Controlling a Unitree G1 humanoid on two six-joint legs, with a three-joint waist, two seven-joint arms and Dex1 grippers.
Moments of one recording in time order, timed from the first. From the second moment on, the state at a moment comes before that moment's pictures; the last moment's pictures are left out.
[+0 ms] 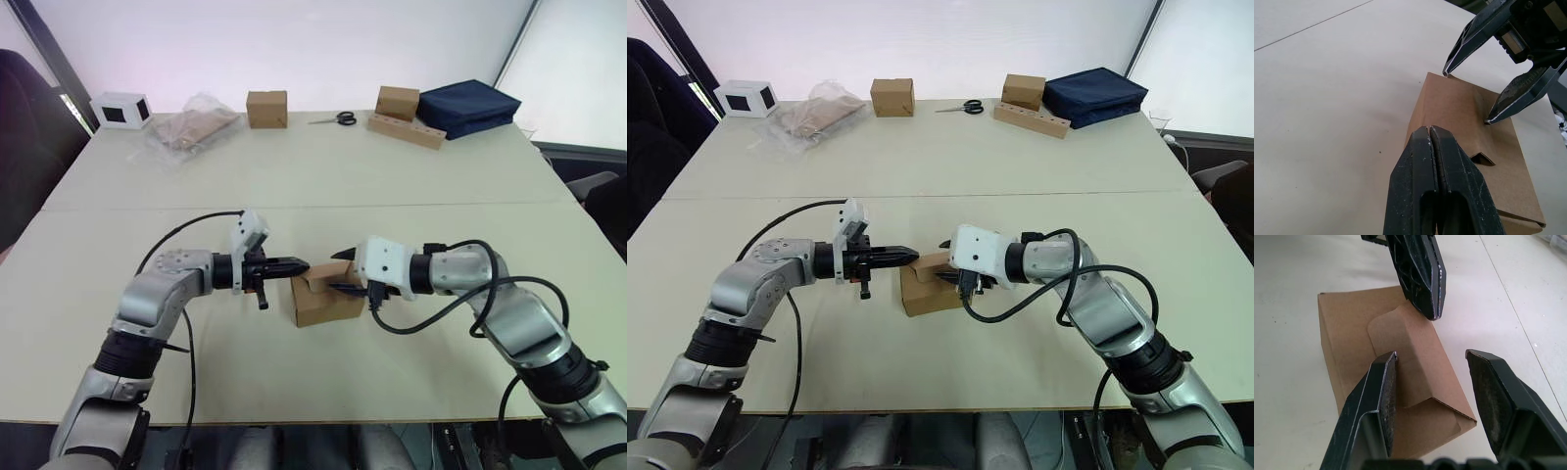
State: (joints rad) left arm -0.53 0.52 -0.11 -0.03 -0.49 0.65 -1.04; right arm -0.52 -0.69 0.32 -0.43 0.07 0.51 0.91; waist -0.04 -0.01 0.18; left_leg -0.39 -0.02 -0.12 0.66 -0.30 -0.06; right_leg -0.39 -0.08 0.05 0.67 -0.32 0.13
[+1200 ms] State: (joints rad) left arm -0.54 0.53 -0.09 -0.01 -0.50 0.69 -1.04; right arm -0.51 -0.69 0.31 -0.43 0.13 0.55 1.01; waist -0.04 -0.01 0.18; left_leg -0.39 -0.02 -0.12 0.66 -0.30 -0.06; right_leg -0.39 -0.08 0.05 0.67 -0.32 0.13
